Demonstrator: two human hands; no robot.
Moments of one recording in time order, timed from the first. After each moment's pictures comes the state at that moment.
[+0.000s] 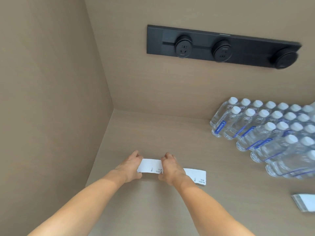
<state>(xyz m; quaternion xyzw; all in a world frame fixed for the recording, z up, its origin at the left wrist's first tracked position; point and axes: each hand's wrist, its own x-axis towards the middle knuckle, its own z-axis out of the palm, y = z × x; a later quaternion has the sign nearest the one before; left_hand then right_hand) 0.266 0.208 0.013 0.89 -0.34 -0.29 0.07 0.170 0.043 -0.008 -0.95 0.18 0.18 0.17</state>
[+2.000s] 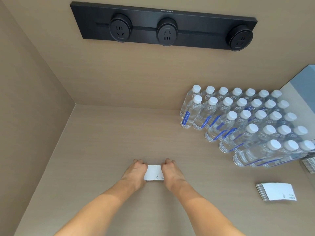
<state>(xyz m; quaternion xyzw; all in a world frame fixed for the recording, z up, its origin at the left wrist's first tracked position) 0.157 0.044 -0.029 0.89 -0.38 -0.26 -0.01 0.070 -0.090 -0.027 -0.94 0.19 0.24 0.12</state>
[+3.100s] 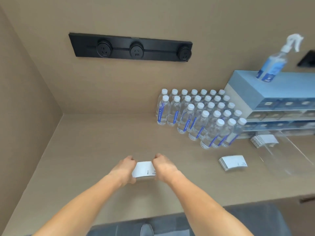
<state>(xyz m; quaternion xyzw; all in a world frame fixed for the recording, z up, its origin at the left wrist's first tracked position) 0.076 0.075 0.051 0.88 -0.41 -0.24 0.00 -0.027 -0.062 0.052 -0.95 0.22 0.17 0.13</state>
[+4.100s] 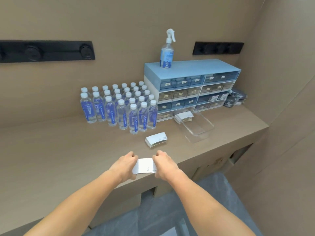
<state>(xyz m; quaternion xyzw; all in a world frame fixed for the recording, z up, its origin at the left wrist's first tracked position) -0.196 -0.086 0.065 0.79 -0.60 -0.15 -0.01 -0.350 -0.184 0.072 -0.93 0.34 0.06 0.10</state>
